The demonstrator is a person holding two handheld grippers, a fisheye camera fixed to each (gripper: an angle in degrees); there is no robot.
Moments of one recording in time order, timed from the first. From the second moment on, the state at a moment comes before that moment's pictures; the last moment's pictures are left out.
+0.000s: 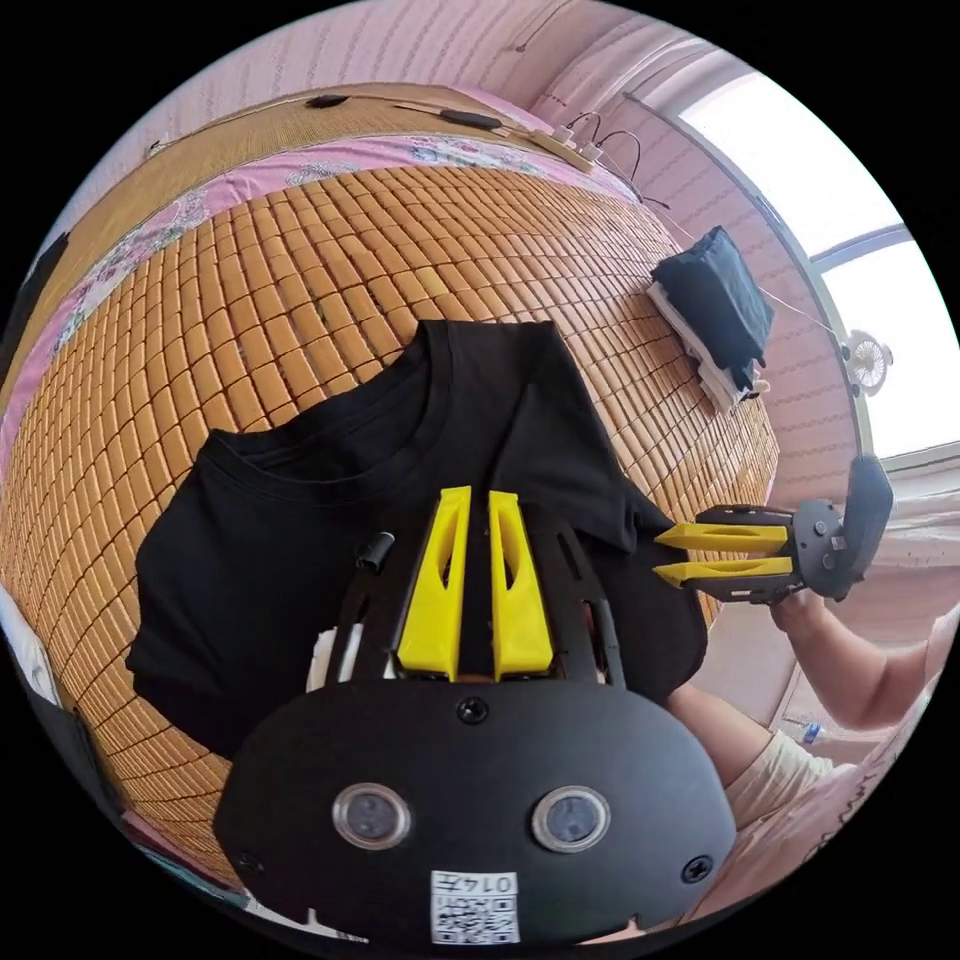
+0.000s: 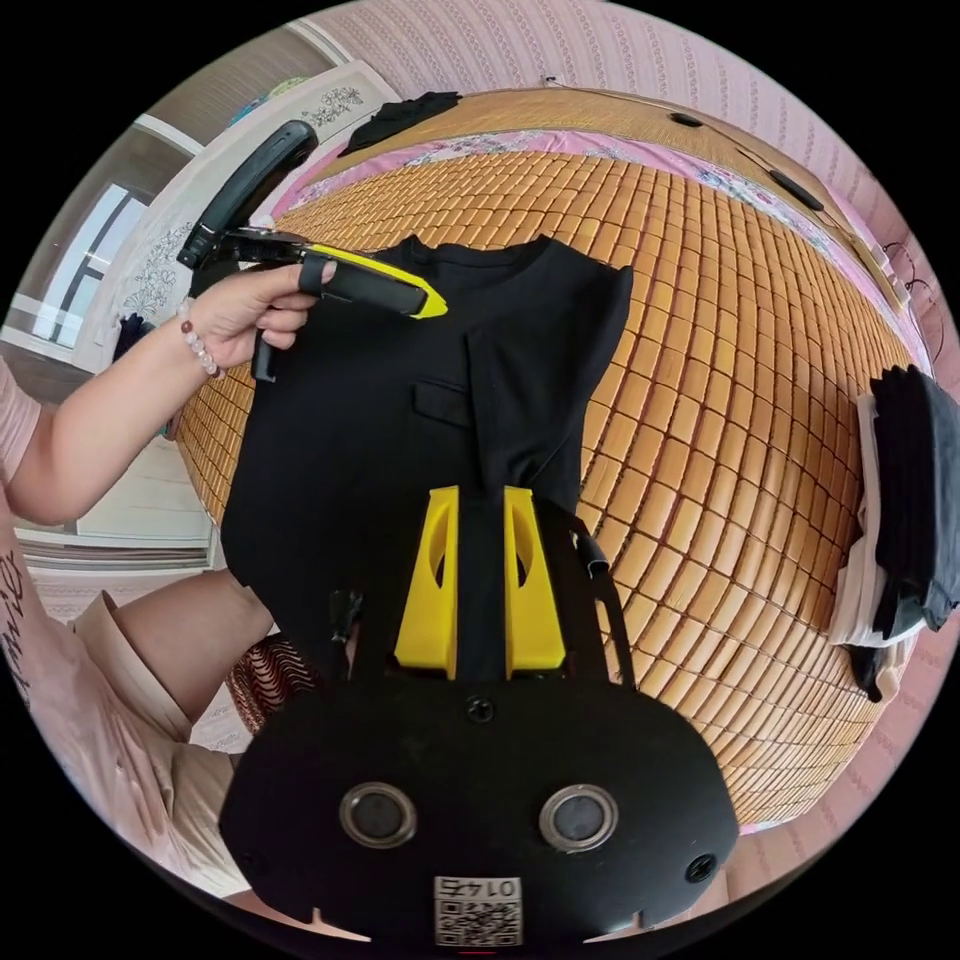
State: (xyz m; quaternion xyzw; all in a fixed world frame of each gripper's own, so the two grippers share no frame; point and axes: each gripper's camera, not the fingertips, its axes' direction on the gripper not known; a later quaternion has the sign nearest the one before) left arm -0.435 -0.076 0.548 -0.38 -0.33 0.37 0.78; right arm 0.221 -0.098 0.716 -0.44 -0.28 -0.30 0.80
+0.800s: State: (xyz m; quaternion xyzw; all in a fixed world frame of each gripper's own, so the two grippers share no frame) left arm -0.580 -0.083 0.225 -0.13 -0.41 0.15 0.89; right arm -0.258 -0.093 0.710 -0.39 -0.37 -0.53 0.65
